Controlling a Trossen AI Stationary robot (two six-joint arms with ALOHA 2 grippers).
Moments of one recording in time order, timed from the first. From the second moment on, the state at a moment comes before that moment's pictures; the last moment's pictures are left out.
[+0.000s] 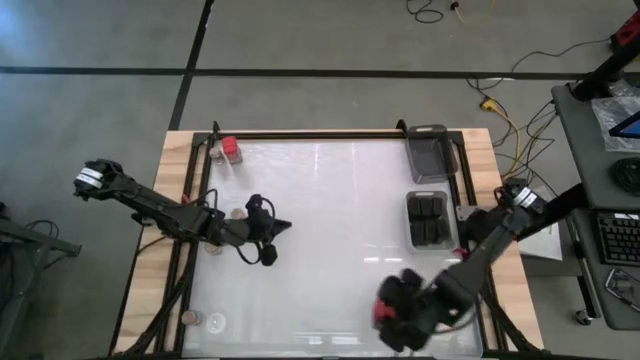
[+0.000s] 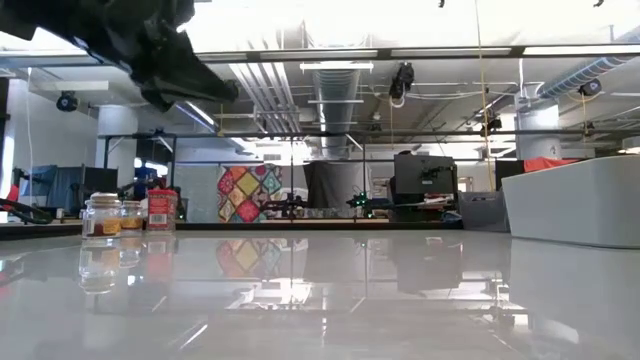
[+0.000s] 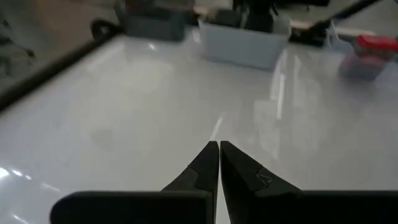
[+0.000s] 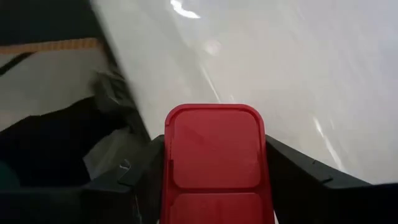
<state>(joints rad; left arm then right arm) -0.35 1.15 0.54 0.13 -0.59 -0.34 0.76 1.73 1.50 -0.88 0.28 1.22</state>
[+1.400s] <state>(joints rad) -0.29 1.38 0.56 0.50 -0.67 -0.06 1.02 1.65 1.29 -1.39 -0.03 2.30</state>
